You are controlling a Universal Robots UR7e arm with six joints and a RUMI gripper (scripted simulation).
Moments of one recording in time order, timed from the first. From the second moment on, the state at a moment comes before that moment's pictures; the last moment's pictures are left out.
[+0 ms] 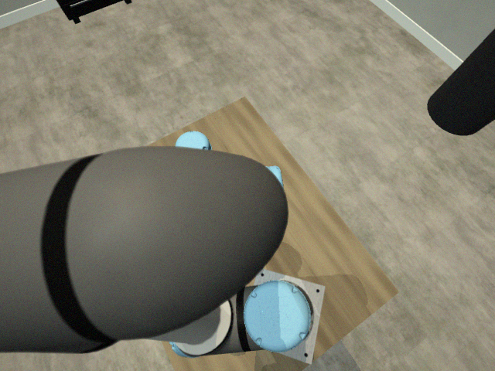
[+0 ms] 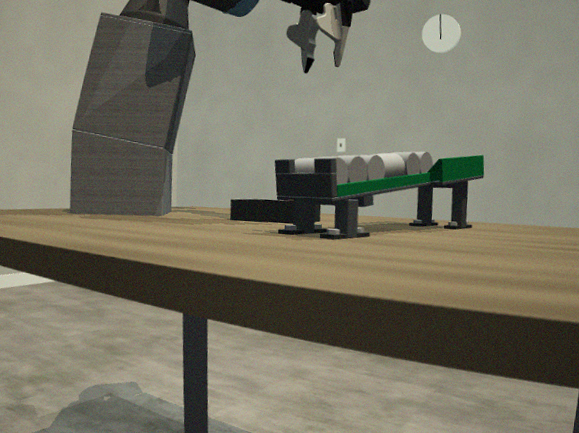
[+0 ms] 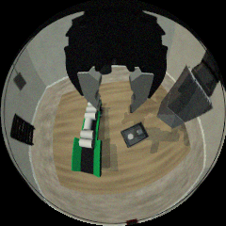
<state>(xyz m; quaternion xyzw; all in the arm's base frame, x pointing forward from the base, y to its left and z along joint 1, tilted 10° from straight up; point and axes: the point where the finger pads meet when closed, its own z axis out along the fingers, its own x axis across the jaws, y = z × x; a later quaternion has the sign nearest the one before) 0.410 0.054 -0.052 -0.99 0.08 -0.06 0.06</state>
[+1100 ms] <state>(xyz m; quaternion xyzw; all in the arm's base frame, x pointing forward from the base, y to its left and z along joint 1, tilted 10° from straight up) 0.415 0.059 -0.090 -0.99 0.08 -0.06 0.06</state>
